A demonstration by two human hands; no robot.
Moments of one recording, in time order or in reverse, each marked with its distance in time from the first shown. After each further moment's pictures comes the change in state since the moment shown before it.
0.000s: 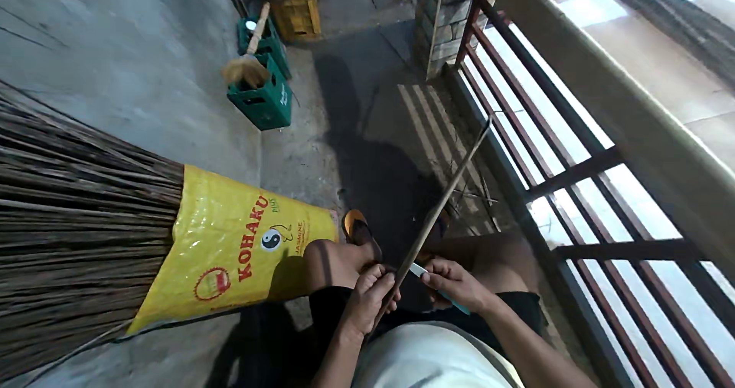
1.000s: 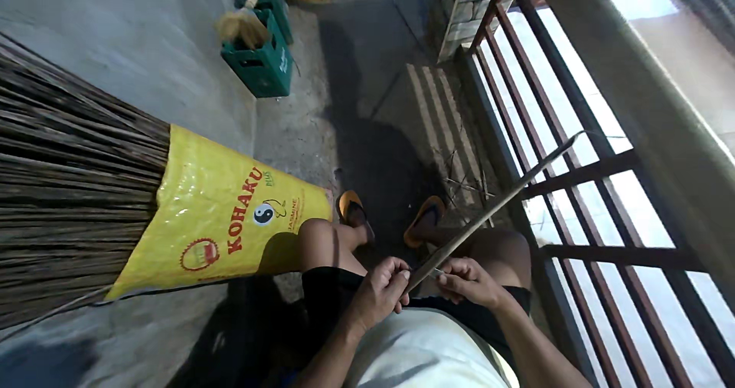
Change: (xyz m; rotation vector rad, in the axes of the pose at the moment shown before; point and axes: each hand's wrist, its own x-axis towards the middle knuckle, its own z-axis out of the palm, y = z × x) left_hand -0.011 0.009 0.016 0.317 -0.102 0.028; right_hand -0.019 0.021 -0.025 -0.054 -0.063 -0.188
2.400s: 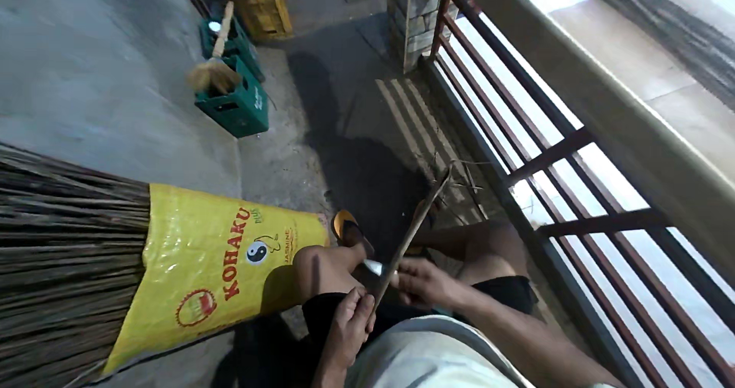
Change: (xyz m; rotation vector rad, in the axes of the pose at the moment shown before) left_hand -0.027 -0.026 -0.023 -0.099 0.194 0.037; right_hand 0.051 -0.056 0.058 0.039 0.030 0.195
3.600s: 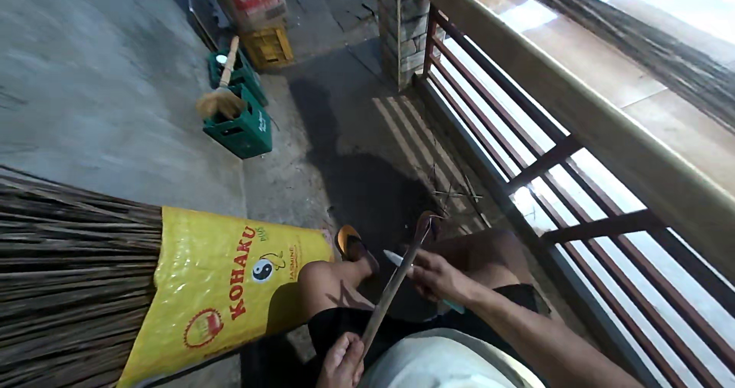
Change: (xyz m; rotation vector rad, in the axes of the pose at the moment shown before) left_hand -0.044 -0.026 -0.033 -0.013 0.020 -0.162; right_hand -0.002 0.008 -0.033 -0.035 0.167 0.062
